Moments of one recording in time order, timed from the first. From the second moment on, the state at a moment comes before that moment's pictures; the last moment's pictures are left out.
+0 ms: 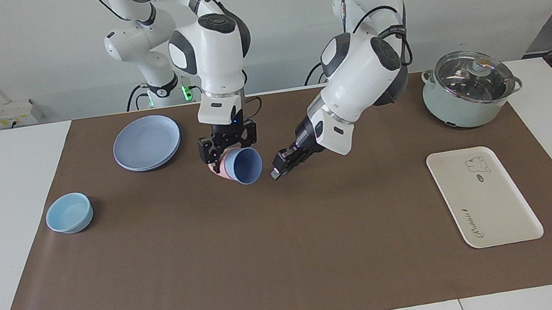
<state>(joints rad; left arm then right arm) -0.42 0.43 -0.09 -1.38 -0.58 2.12 -0.80 0.58 0.15 -0.09 -1.78 -0.26 2.11 0.09</state>
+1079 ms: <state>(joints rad) -0.43 0.43 -0.19 -1.38 -0.65 2.06 -0.76 0.57 0.15 -0.09 -1.78 -0.26 2.11 0.09</state>
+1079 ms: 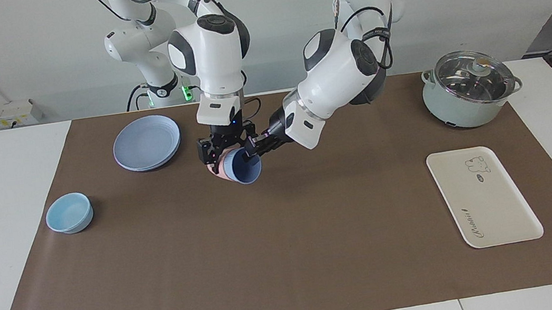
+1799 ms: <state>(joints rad) -0.41 0.43 -0.18 -1.37 -0.65 2.02 -0.75 0.57 0.15 -0.09 -1.78 -0.26 2.12 0.09</state>
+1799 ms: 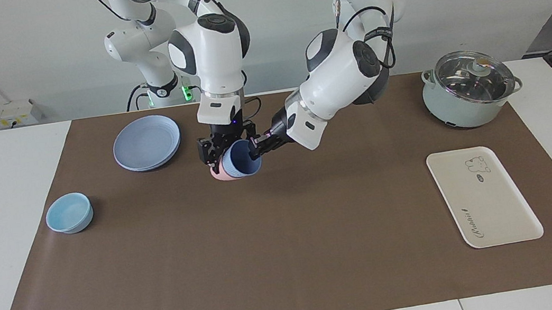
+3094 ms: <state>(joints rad) 0.23 0.36 -0.09 -1.46 -0.21 2.03 -0.03 0.30 0.15 -0.10 -1.77 0.14 2.36 -0.41</state>
